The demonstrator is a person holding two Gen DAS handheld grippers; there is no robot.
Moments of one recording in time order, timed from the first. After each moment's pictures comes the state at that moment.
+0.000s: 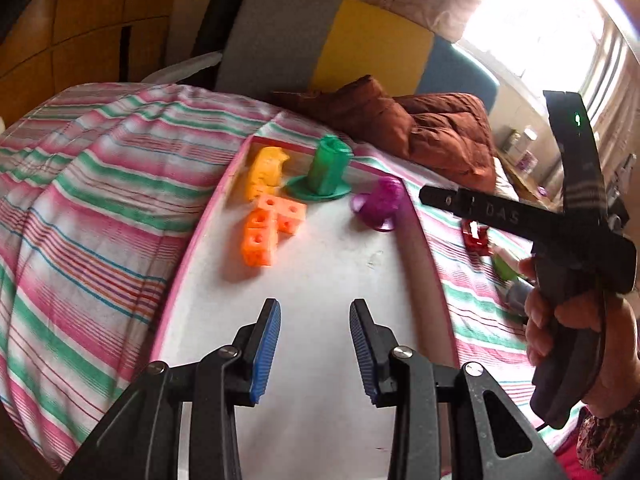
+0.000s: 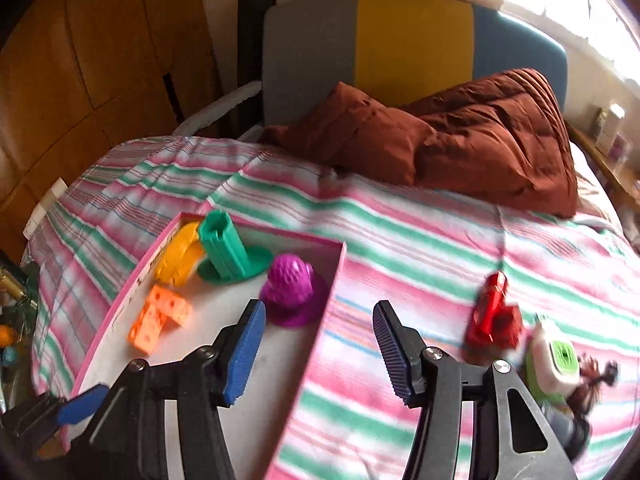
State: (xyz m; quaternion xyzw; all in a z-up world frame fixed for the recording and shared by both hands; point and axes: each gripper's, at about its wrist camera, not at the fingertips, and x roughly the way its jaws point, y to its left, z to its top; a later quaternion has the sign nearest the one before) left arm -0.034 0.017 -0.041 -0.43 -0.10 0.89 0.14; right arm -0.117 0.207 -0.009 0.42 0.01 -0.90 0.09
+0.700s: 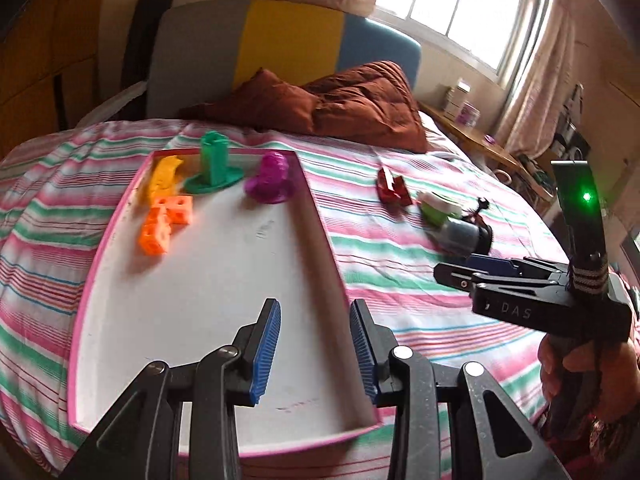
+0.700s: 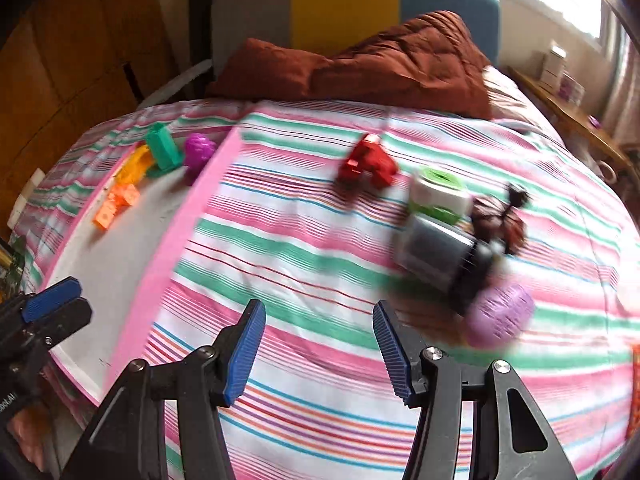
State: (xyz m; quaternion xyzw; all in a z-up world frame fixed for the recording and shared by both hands) left arm 0.011 0.085 -0.028 -0.41 -0.02 0.88 0.23; right arm 0.004 0.307 -0.035 0.46 -0.02 -0.88 0.02
